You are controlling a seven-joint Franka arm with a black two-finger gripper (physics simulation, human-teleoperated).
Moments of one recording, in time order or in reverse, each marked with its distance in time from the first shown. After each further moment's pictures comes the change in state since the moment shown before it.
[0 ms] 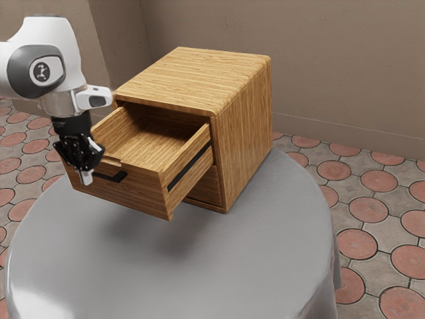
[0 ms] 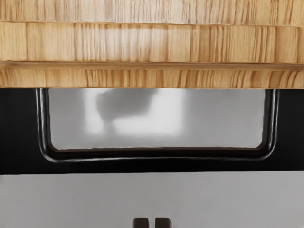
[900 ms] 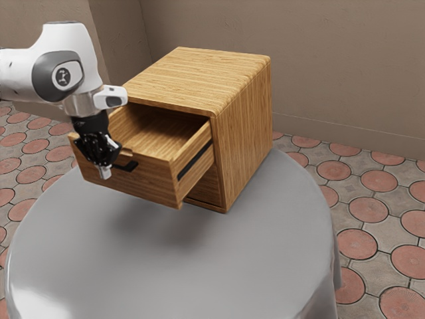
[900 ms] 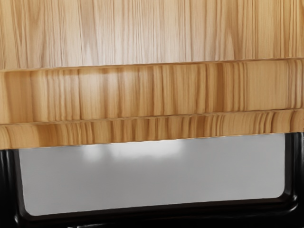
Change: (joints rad) arm -0.011 0.127 -0.004 0.063 0.000 0.105 0.037
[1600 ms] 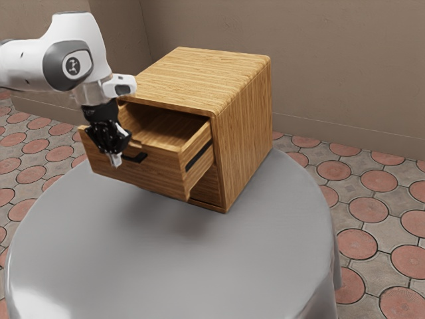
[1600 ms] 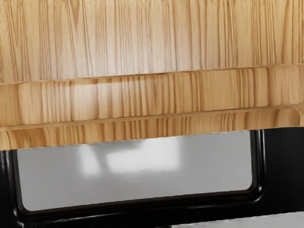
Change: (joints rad) arm -0.005 0.091 -0.009 0.130 -0.002 0.007 0.012
